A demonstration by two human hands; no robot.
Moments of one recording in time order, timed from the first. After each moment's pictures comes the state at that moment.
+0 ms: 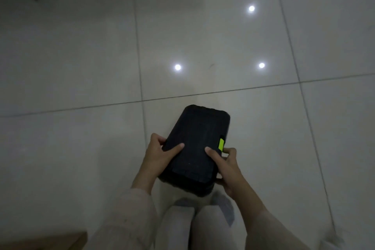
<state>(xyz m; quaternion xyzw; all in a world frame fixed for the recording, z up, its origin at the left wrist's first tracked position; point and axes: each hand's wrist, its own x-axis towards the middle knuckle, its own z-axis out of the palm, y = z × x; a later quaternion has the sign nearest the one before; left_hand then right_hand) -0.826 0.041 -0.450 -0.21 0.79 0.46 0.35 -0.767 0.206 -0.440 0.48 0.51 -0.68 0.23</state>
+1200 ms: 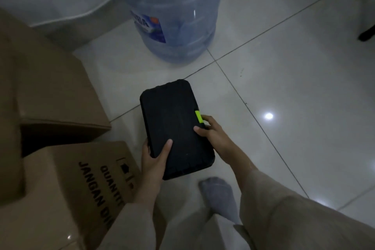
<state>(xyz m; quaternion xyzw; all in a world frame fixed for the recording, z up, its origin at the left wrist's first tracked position) -0.751 -0.393 -0.481 -0.71 0.38 0.58 -0.13 -0.915 -0.354 -0.488 -0.05 0.64 -0.42 0.64</state>
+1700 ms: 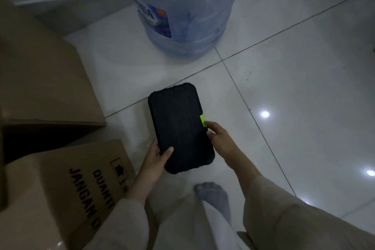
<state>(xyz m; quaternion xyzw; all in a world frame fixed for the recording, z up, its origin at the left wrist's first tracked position) -0.755 -0.412 -0.495 -0.62 0.43 0.66 -0.03 -0.930 -0.364 -0.509 -0.12 0.73 -0.32 0.59</state>
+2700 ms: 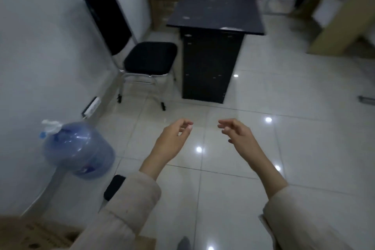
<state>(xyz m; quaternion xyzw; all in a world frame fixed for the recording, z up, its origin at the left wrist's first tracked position) -0.829 -0.157 0.158 -0.01 0.87 0.48 0.06 -0.832 0.041 0.165 0.02 0.81 -0.58 0.08</state>
